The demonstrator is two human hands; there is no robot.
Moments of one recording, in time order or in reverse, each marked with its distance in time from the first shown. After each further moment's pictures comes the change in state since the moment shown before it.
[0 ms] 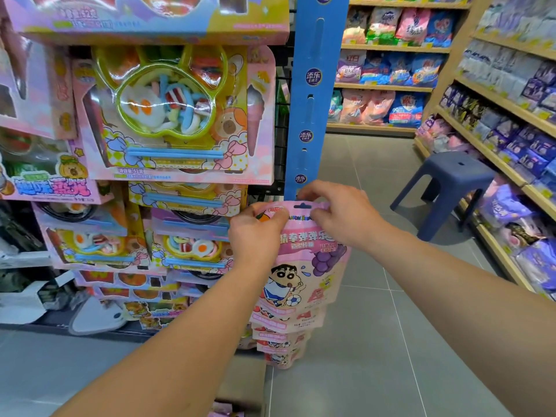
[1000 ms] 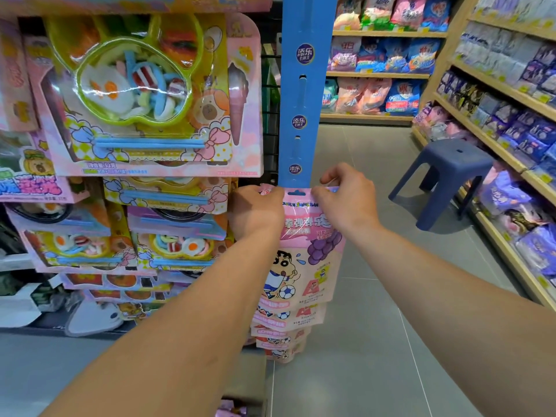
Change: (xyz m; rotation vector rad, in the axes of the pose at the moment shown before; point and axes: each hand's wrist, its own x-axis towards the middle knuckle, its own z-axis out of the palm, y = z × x) left_hand 0.029 0.011 0.031 0.264 0.118 -0.018; right_hand 0.011 0.011 0.020 0.279 0.372 0.348
